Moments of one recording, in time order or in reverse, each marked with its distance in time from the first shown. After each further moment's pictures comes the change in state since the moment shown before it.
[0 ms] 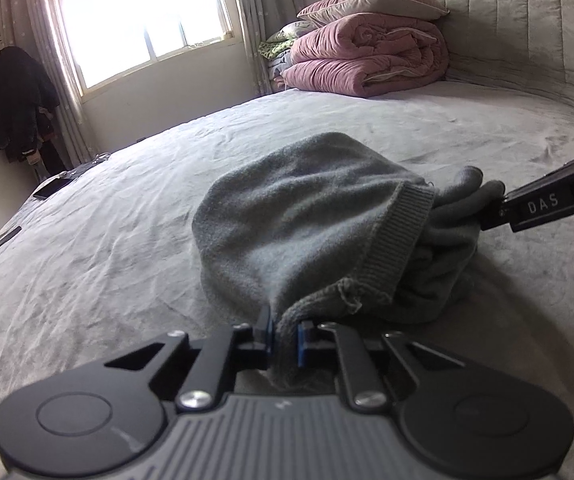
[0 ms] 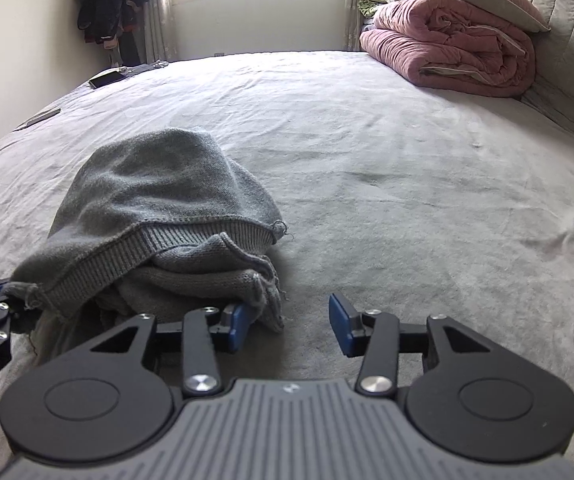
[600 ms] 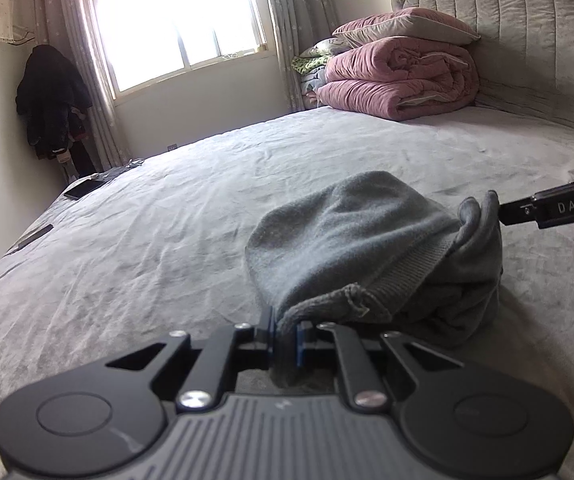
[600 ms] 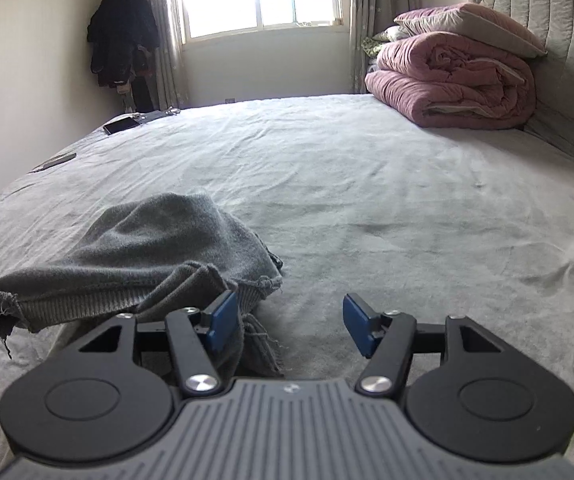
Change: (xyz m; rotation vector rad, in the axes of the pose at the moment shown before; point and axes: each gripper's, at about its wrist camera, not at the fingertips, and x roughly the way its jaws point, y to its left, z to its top) left arm -0.024 0.030 0.013 -0.059 -0.027 0.081; right arm -0.020 -0.009 0.012 0.015 -0.153 0.056
